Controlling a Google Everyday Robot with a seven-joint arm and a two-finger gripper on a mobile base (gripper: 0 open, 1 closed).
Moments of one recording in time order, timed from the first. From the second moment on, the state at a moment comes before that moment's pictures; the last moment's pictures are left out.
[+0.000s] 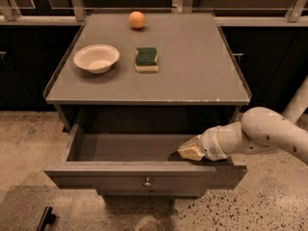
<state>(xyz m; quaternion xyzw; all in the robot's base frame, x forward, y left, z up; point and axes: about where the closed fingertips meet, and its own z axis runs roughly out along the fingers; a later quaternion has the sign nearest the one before) 0.507 -0.117 0.651 -0.41 0.82 0.26 0.29</state>
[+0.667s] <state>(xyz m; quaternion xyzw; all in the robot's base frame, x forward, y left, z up) 0.479 -0.112 0.646 -0.39 0.83 0.28 0.29</state>
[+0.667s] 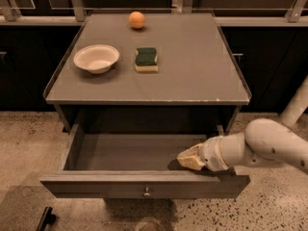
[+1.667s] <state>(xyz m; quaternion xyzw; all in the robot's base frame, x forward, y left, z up) 0.430 -0.091 0.664 -0.34 0.82 0.26 0.37</state>
